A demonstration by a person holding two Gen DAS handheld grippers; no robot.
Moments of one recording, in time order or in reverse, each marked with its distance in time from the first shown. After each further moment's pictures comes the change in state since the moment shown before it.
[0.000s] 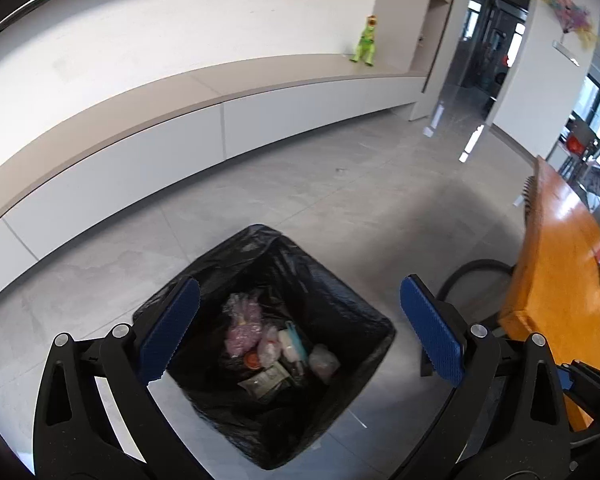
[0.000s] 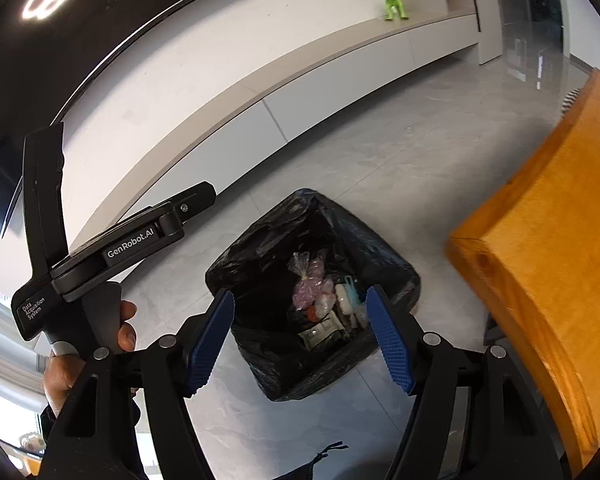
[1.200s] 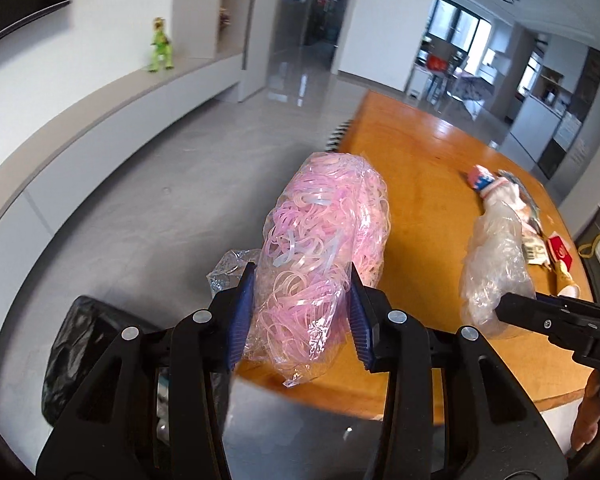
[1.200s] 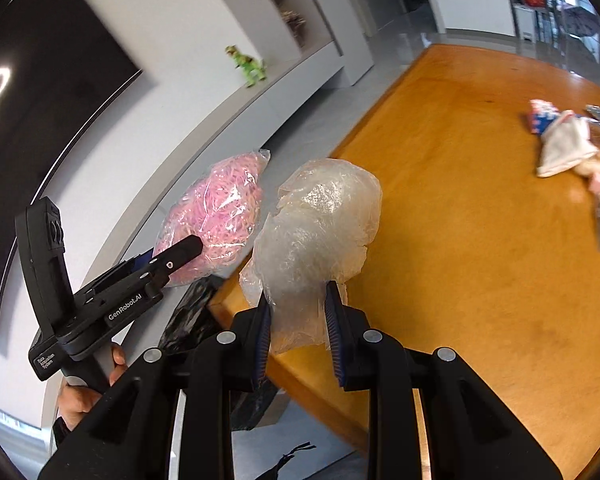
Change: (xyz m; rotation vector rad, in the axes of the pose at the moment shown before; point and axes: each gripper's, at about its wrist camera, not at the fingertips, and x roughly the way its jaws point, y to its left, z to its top) left arm 0.011 -0.207 0.013 0.368 0.049 -0.389; right arm -0.134 -0.155 -0.010 0.311 -0.195 -0.158
